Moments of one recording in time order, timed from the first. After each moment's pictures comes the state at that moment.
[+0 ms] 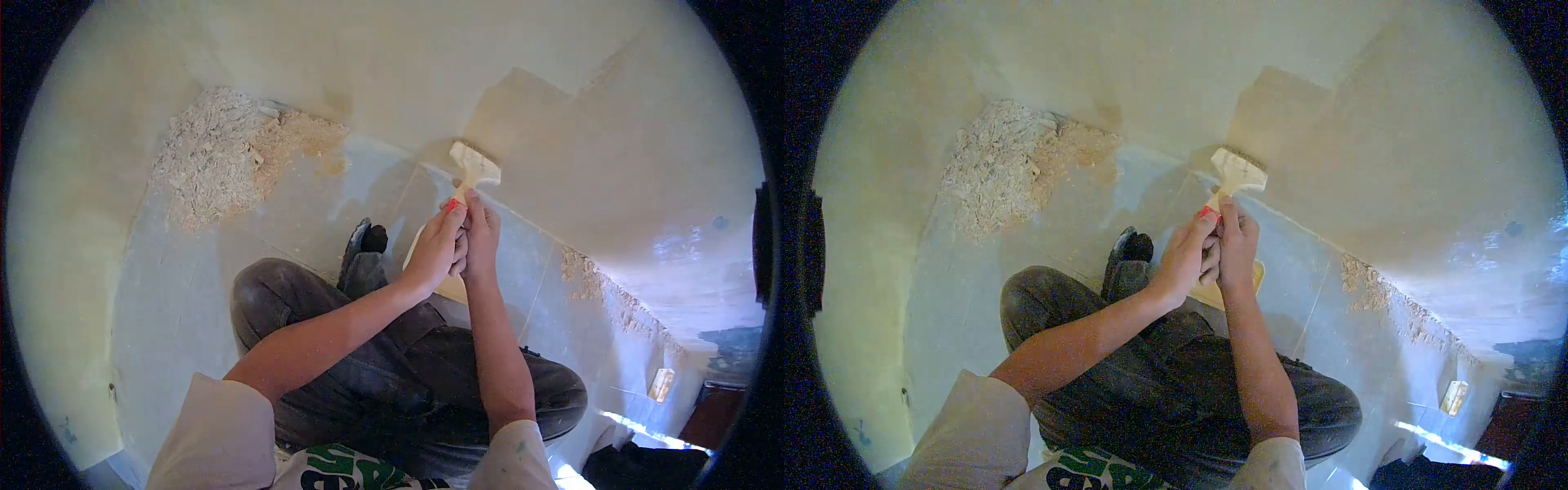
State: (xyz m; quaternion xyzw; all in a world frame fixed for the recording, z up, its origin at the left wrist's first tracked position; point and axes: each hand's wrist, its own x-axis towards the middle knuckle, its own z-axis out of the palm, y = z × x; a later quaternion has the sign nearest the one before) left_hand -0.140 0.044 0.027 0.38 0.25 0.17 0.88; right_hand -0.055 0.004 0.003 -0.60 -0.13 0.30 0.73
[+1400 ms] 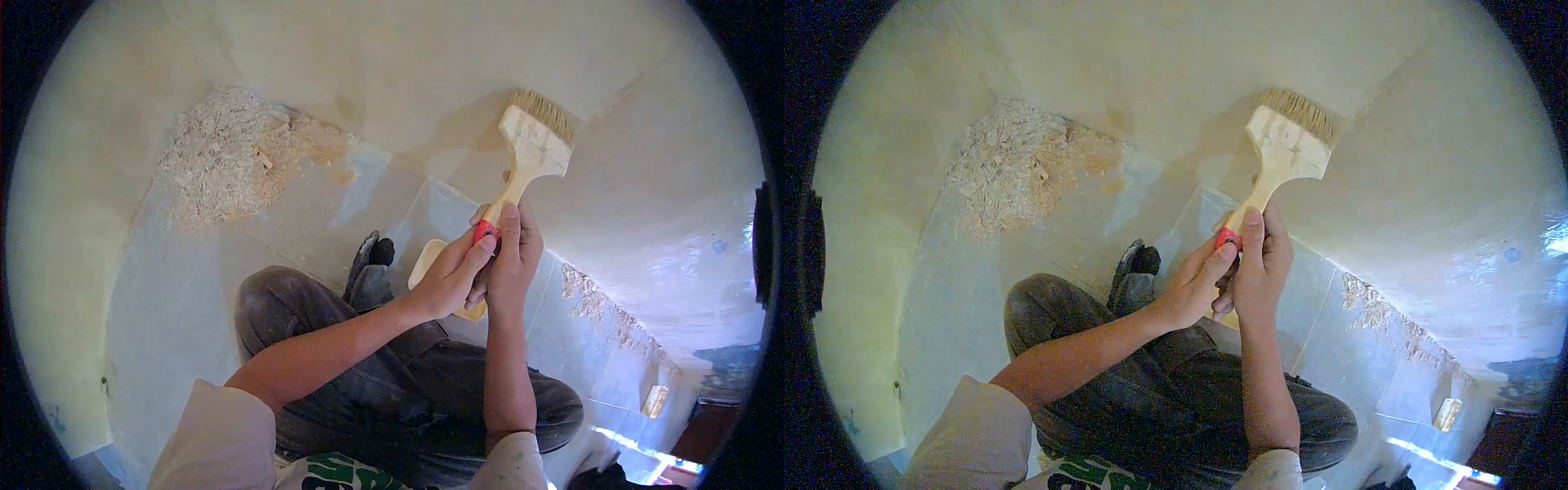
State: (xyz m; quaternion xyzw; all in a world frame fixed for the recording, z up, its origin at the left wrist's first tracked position) left_hand -0.156 0.045 0.052 0.51 0.09 0.19 0.84; right_hand -0.077 -0.003 0.089 -0.65 -0.29 0.15 0.69
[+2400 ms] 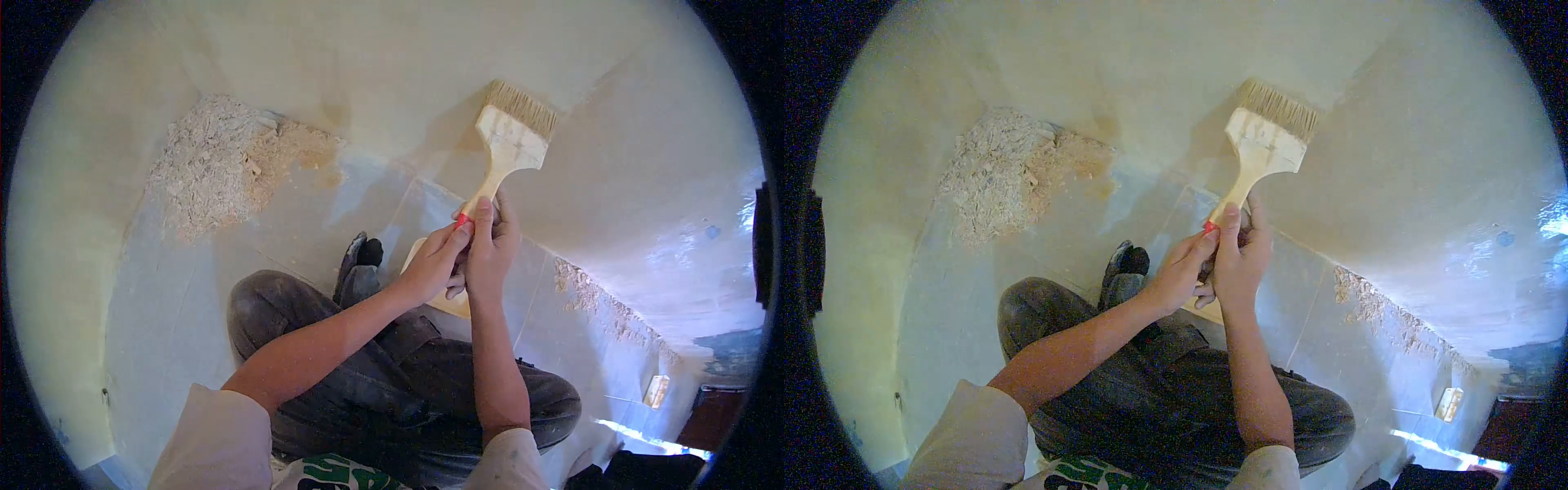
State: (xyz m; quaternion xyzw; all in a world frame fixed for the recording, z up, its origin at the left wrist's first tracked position) left_hand -0.147 0.054 0.041 0.45 0.13 0.12 0.88; right_hand -0.066 0.000 0.053 -0.67 -0.24 0.12 0.69
